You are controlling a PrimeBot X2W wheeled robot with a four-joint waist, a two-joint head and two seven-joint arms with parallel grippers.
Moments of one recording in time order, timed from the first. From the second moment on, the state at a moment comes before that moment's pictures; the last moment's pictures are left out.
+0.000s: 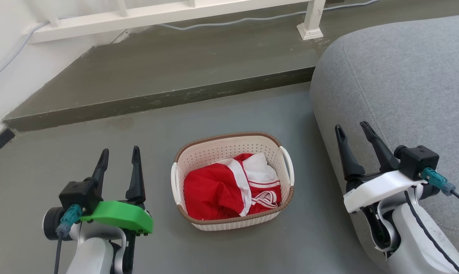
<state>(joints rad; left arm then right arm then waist) -0.16 0.05 -0.23 0.23 -0.37 0.04 -0.25 -0.17 -0.14 0.26 0.26 0.35 0.05 -0.25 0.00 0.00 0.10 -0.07</state>
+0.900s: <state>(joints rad) -0.13 0.04 -0.21 0.27 -0.49 0.02 -0.23 -0.11 -0.11 0.23 0.31 0.45 0.05 -0.23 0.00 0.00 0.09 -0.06</state>
